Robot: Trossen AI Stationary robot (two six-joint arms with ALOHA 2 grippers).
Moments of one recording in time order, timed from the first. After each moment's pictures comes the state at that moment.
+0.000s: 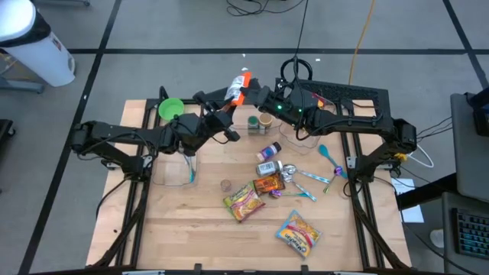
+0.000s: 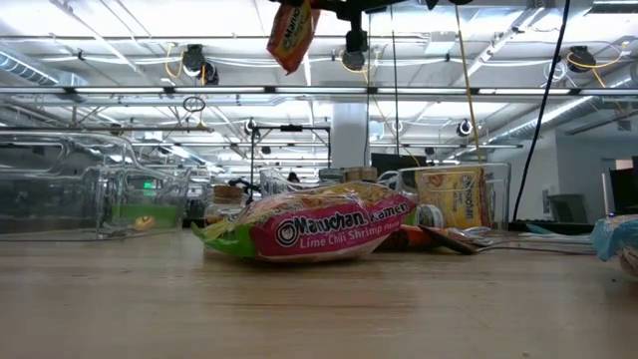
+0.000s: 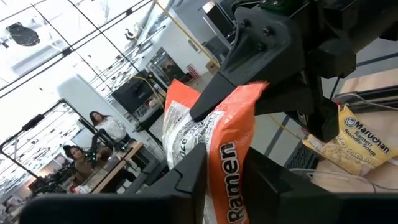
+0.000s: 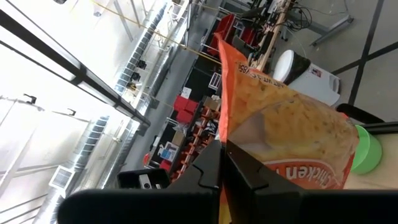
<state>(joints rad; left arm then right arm) -0.01 1.39 1.19 0.27 -0.86 0.70 -0.23 1.54 1.28 0.42 0.24 1.15</state>
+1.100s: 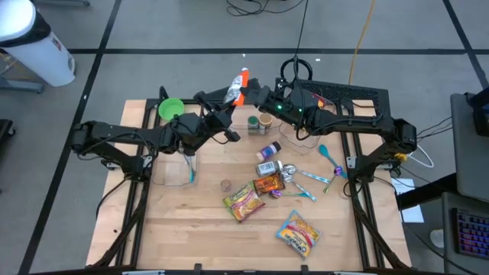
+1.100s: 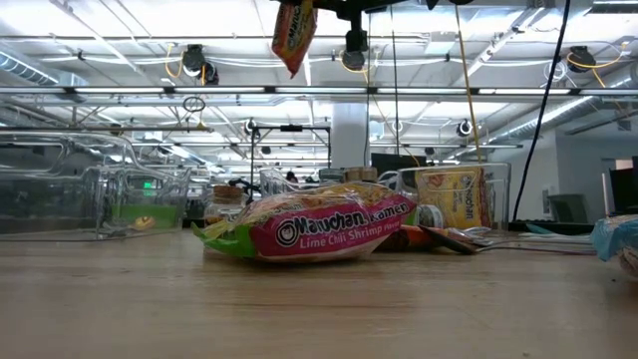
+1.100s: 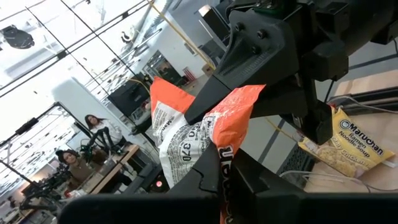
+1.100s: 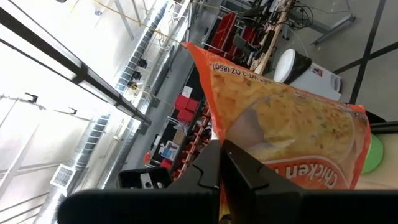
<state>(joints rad) -0.01 1.39 1.19 0.27 -0.84 0.70 -0.23 1.54 1.28 0.42 0.23 1.15</state>
